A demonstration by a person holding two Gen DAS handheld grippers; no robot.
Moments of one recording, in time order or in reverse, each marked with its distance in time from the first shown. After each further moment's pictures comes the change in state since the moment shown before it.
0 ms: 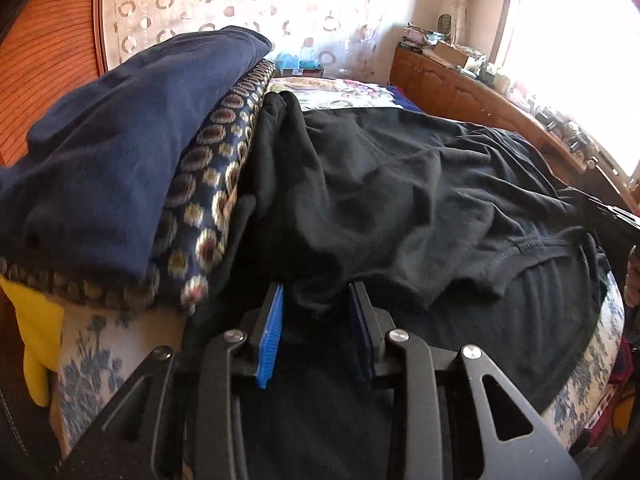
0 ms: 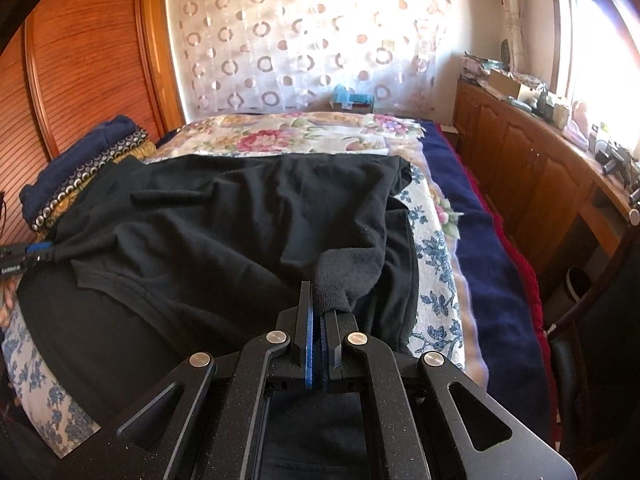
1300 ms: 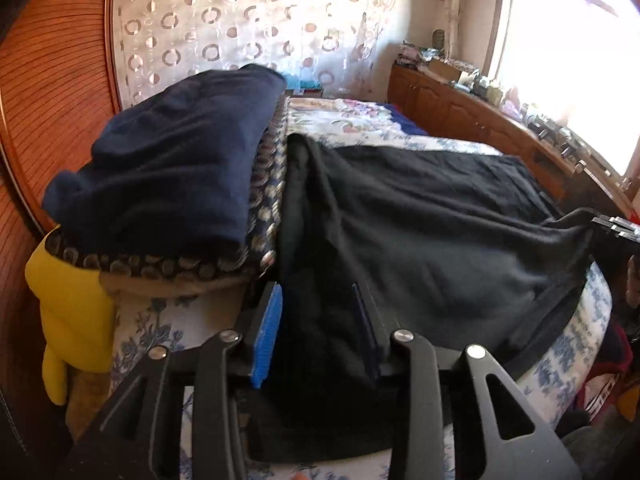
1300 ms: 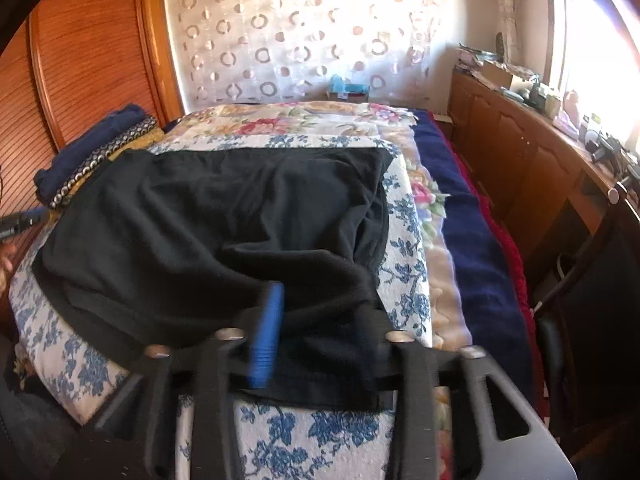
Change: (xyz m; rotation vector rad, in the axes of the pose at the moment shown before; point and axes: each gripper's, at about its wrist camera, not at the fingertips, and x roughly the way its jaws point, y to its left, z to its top) left arm -0.060 0.016 -0.019 0.021 -0.064 0.014; right arm -0.053 -0.007 -0.026 0.003 0.023 -0.011
